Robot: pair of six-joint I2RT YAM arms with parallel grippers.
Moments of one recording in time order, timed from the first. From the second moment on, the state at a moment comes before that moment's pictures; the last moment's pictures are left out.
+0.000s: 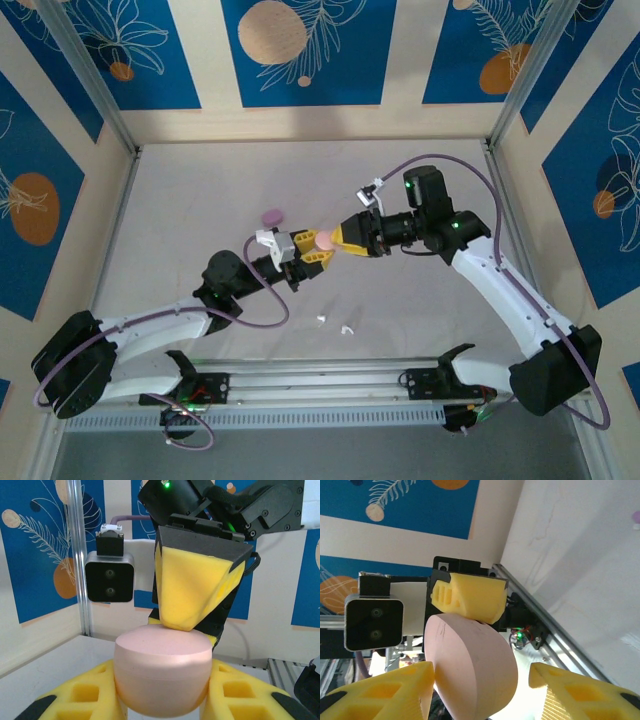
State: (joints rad) left arm -0.85 1.18 0.50 0.93 0.36 -0.09; right arm 0.44 1.20 1.13 -0.58 -1.08 0.73
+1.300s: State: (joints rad) left arm -0.85 1.12 0.51 0.79 0.26 -0.05; right arm 0.28 1.14 0.96 -0.39 -1.00 0.88
